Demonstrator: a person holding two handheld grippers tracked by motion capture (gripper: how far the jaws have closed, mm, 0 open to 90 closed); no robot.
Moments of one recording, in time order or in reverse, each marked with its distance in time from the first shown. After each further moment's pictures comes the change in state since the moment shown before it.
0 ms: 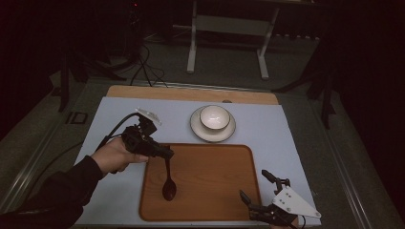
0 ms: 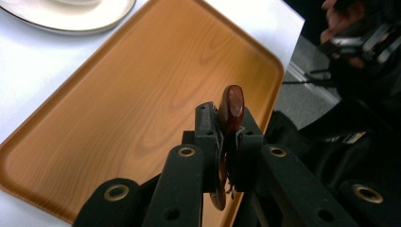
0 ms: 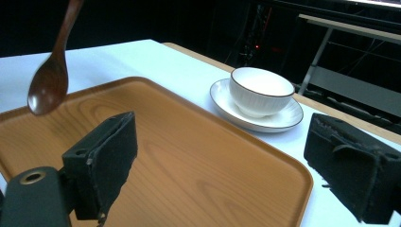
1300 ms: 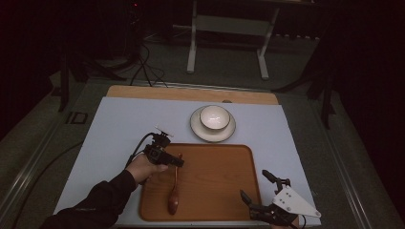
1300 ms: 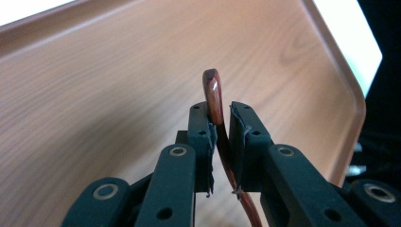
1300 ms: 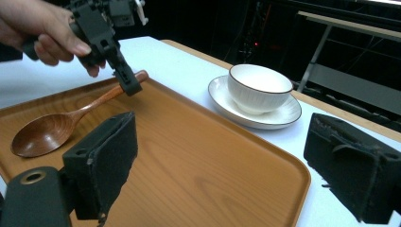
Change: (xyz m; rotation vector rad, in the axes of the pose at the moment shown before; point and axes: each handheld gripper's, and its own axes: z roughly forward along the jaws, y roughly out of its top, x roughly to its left) left arm 0.068 -0.038 0.109 -0.056 0.058 -0.345; right arm -0.002 -0.001 0.000 0.011 -0.004 0.000
